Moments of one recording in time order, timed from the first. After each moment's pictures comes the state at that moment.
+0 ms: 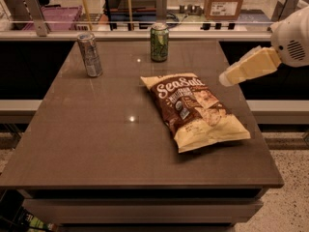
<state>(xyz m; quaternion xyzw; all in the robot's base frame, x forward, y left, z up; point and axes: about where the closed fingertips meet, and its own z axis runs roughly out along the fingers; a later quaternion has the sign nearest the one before) 0.530 -0.205 0.988 -0.37 0.83 0.02 0.42</state>
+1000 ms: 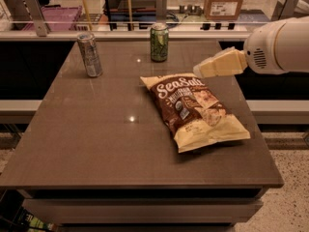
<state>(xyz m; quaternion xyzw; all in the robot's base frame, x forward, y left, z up) 0.557 -0.170 0.980 -0.28 0.82 0.05 0.50</state>
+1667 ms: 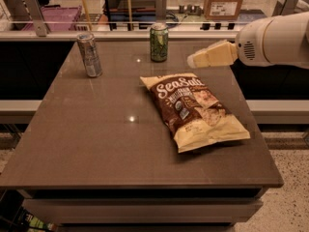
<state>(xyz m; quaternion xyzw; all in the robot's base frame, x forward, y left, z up) 0.595 -0.160 0.976 -0.27 0.81 0.09 0.51</state>
